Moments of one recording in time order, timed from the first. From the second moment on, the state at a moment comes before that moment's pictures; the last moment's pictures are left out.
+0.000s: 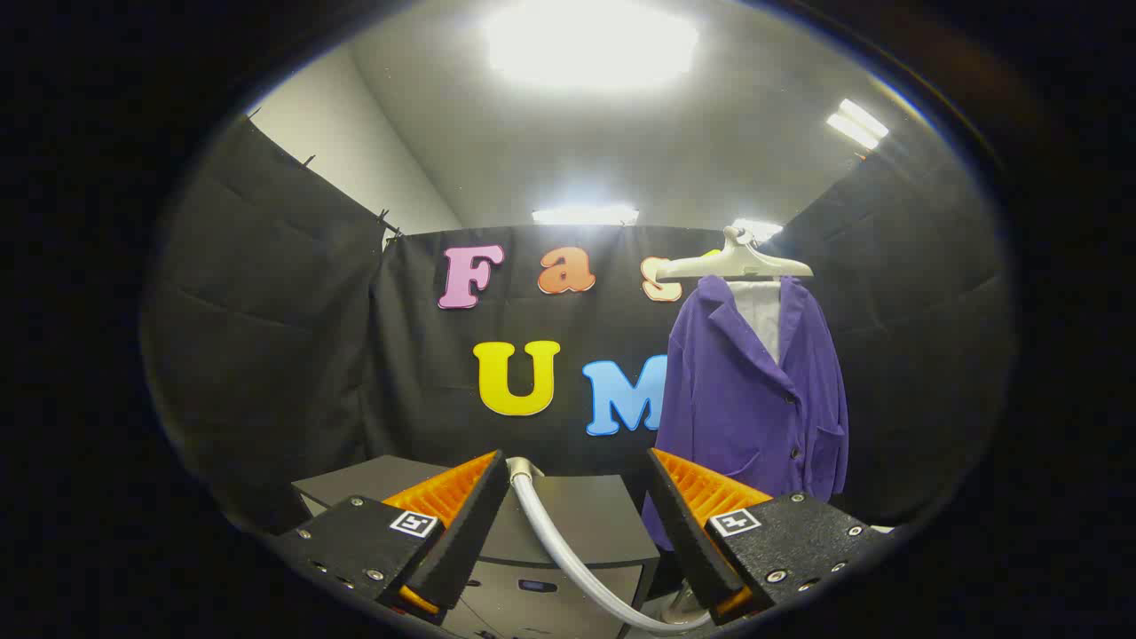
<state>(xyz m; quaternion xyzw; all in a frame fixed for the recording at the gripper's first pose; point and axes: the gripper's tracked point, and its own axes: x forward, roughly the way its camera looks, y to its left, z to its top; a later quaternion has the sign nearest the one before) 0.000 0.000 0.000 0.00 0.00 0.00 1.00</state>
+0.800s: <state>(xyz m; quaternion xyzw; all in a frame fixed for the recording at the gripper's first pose) -0.012 -0.065 -0.038 -0.06 0.06 0.00 1.00</state>
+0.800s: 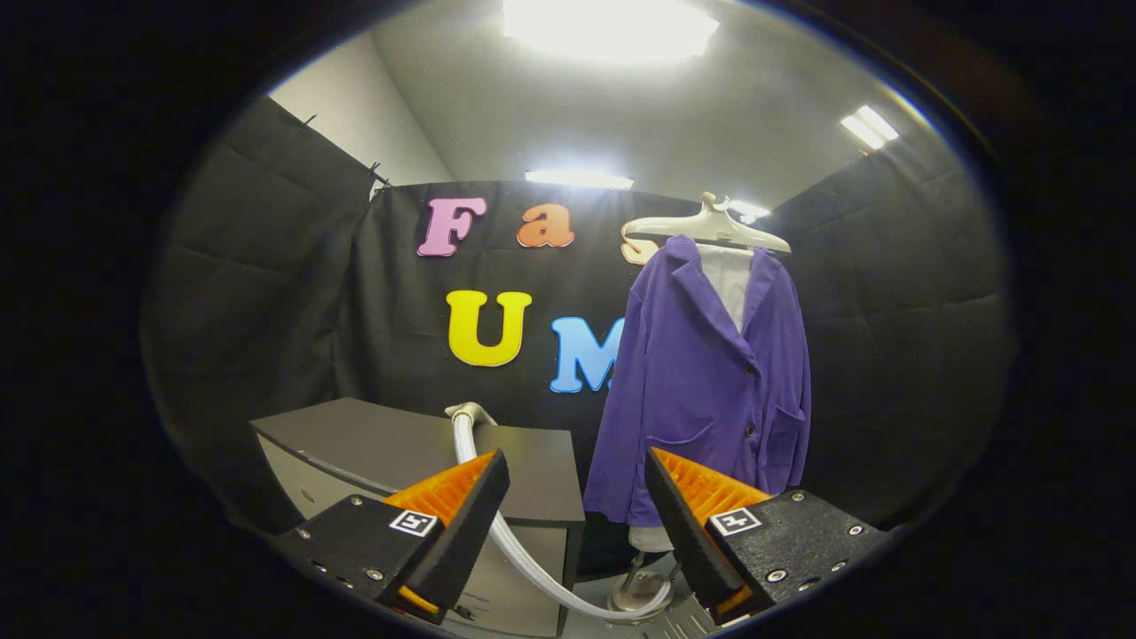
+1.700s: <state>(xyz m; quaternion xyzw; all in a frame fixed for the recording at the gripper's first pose) -0.055 -0.090 0.000 -0.02 0.07 0.12 0.99</state>
